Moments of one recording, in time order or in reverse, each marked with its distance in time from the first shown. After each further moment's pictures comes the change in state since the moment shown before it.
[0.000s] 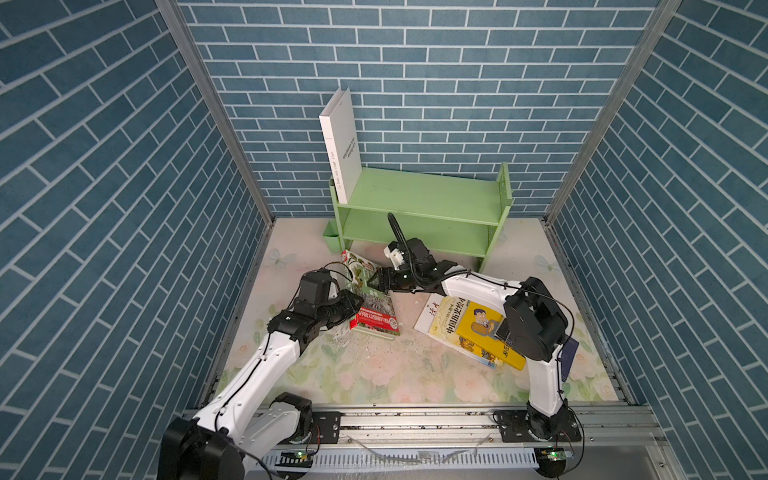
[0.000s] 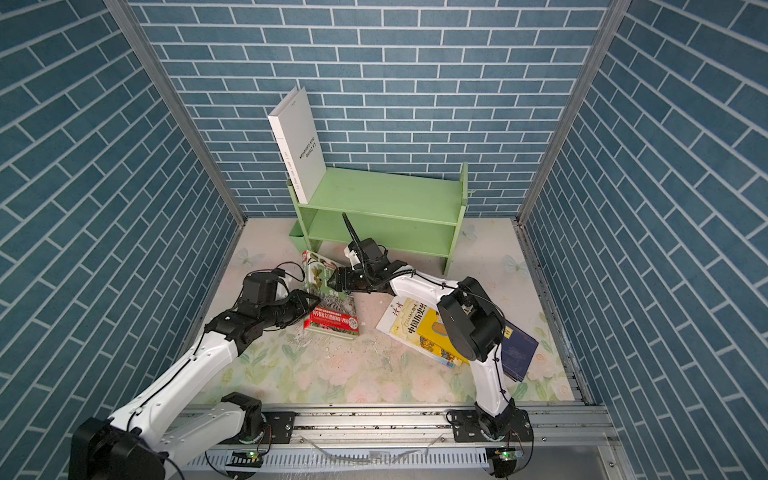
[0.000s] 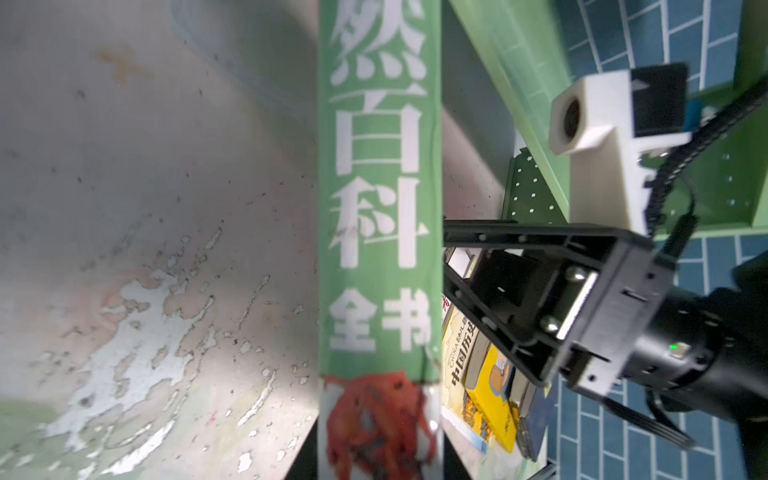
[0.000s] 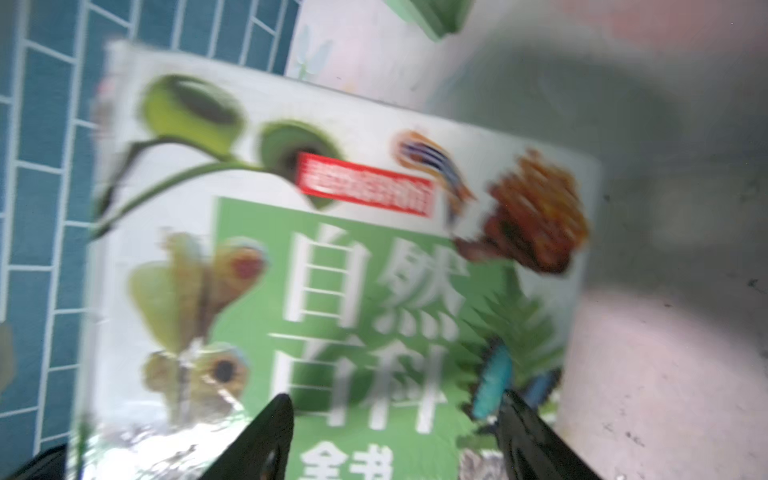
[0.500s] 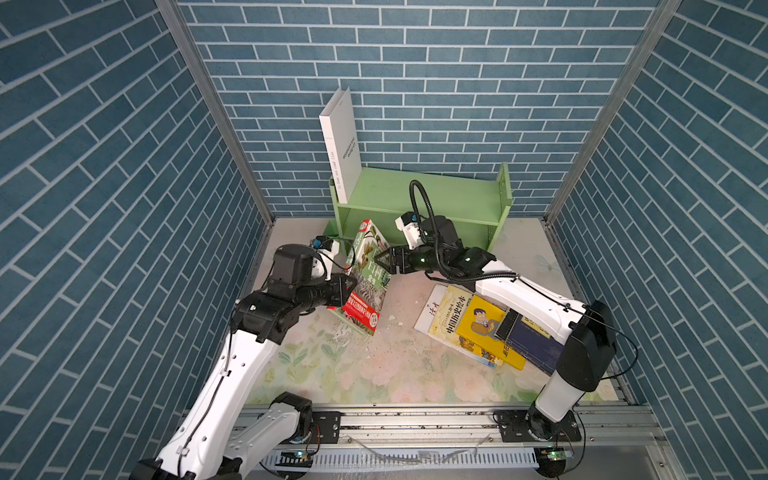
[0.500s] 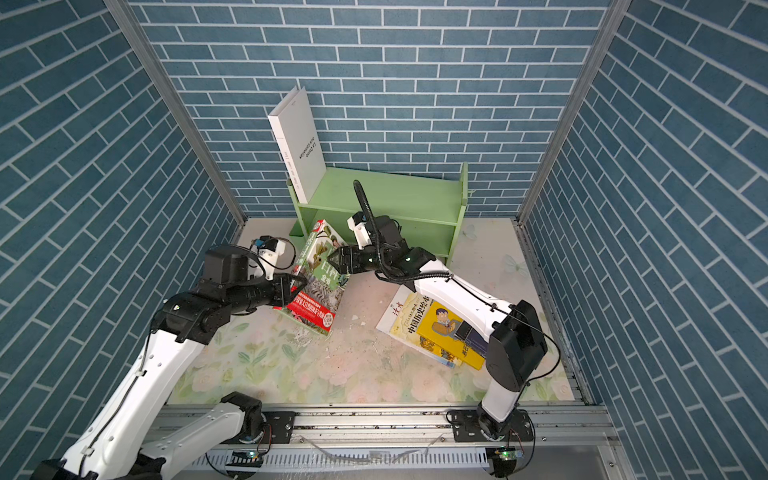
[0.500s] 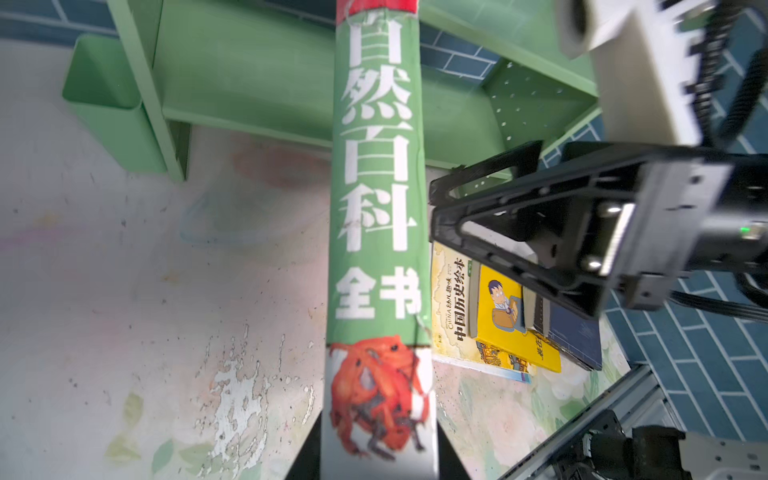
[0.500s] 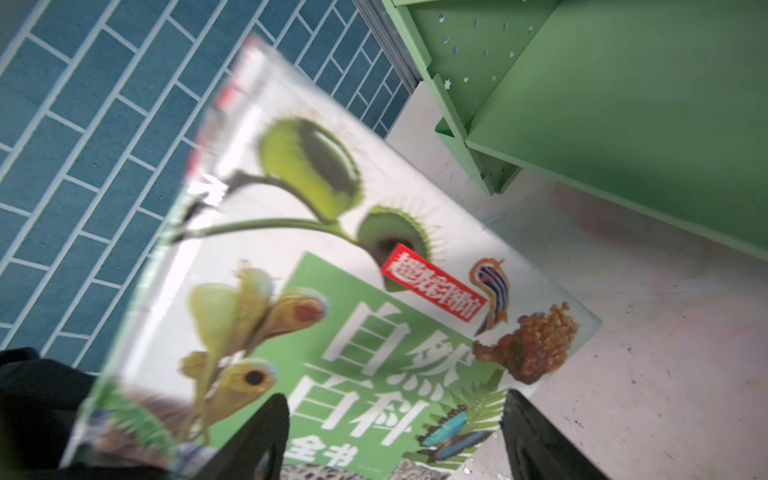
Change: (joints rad) left arm -0.009 -0.018 0.485 -0.421 0.008 0.499; right arm 0.005 -0.285 0.035 -0.144 0.124 -0.130
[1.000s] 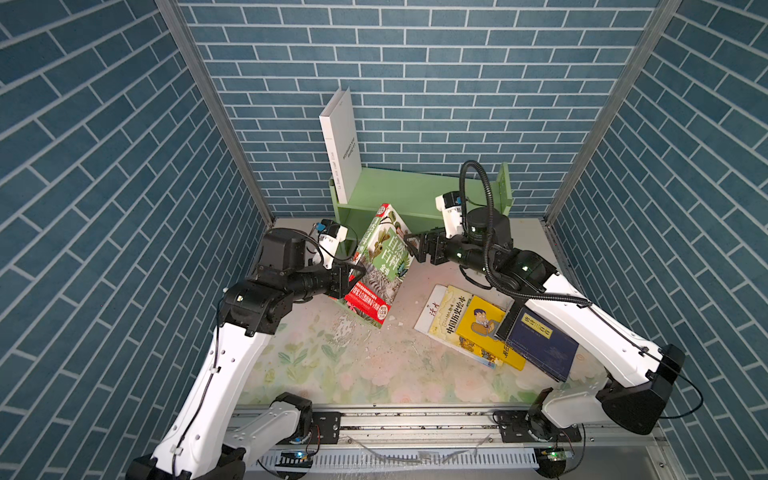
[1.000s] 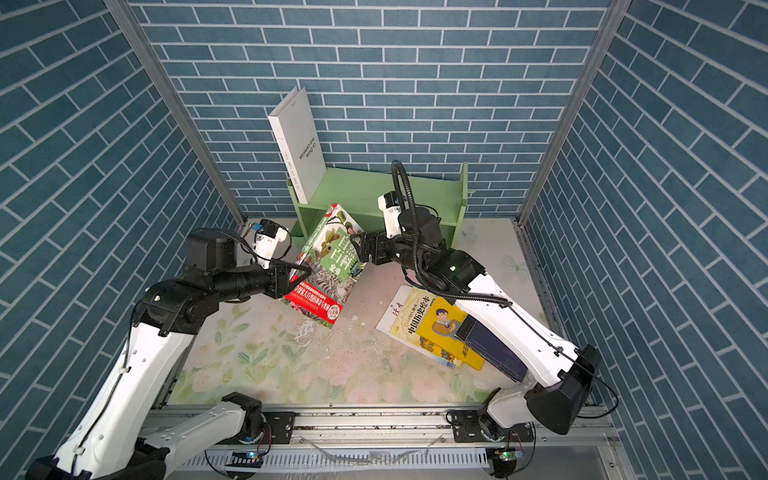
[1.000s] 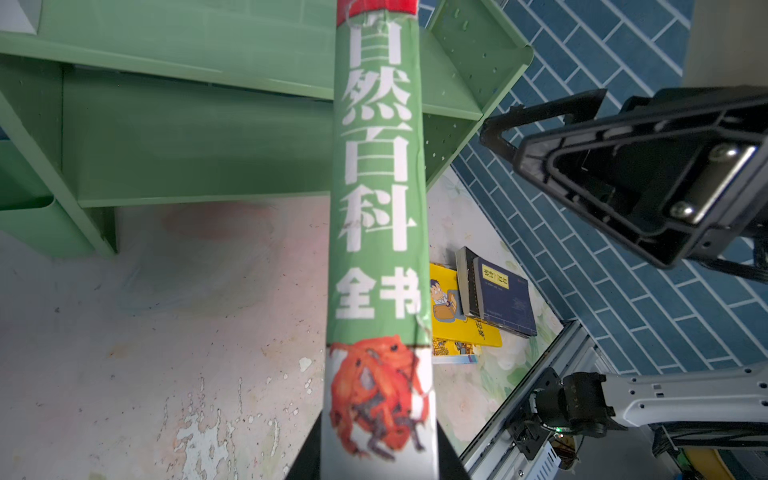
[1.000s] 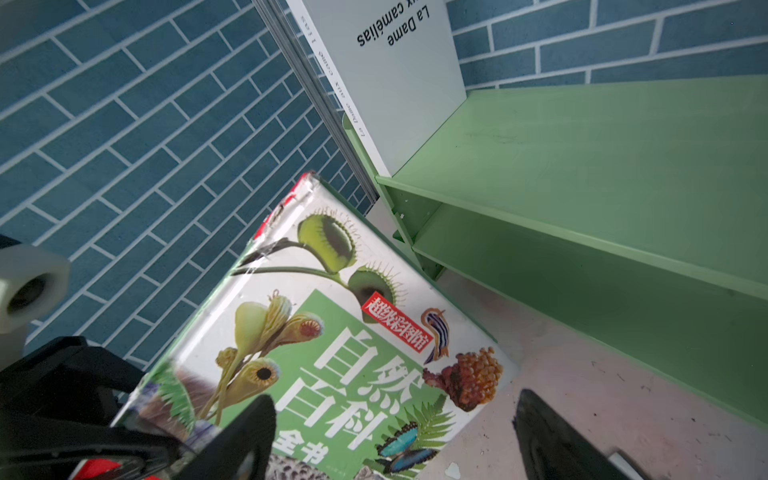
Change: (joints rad) left arm 0.000 0.079 0.187 -0.030 0.164 0.061; right arm -0.012 -0.295 -0.001 -0.095 0.261 -0.094
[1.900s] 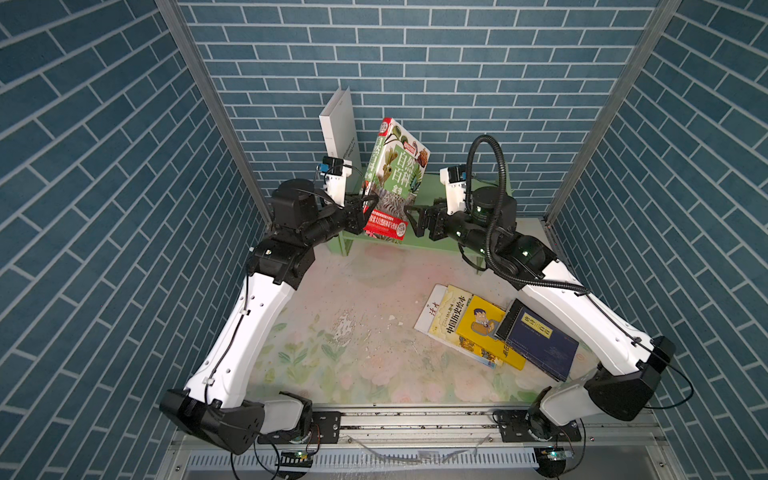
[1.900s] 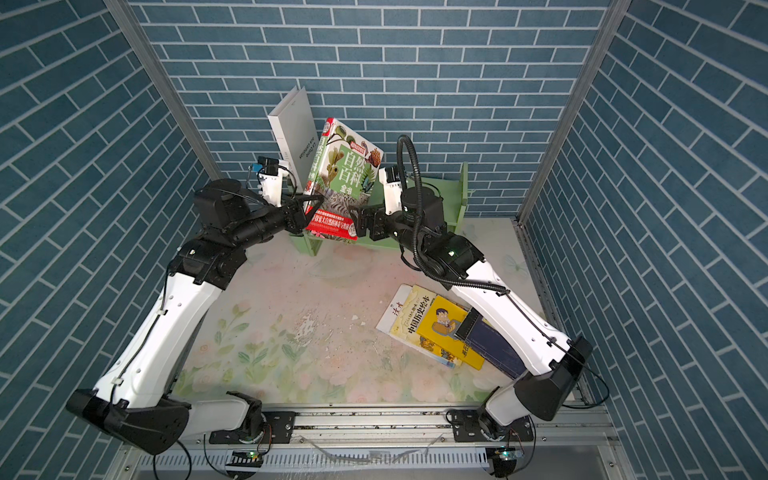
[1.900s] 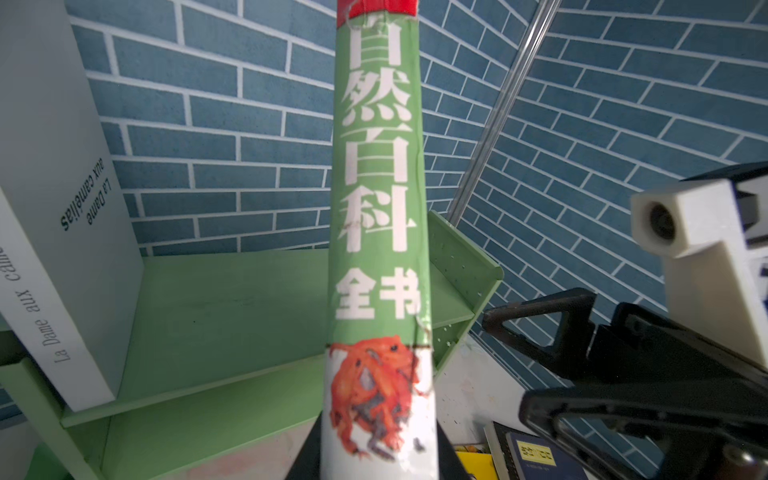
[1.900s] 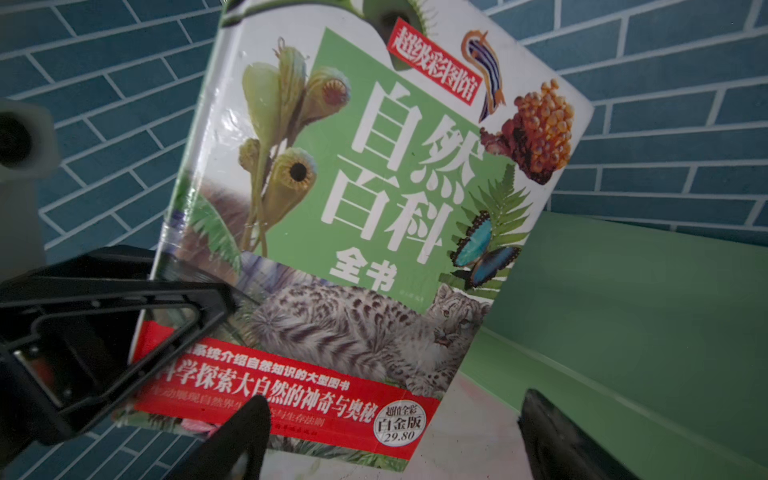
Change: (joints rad) left arm -0.008 0.279 0.187 0.544 -0.111 -0.021; right arm -0.028 0.134 0.206 0.082 0.053 -0.104
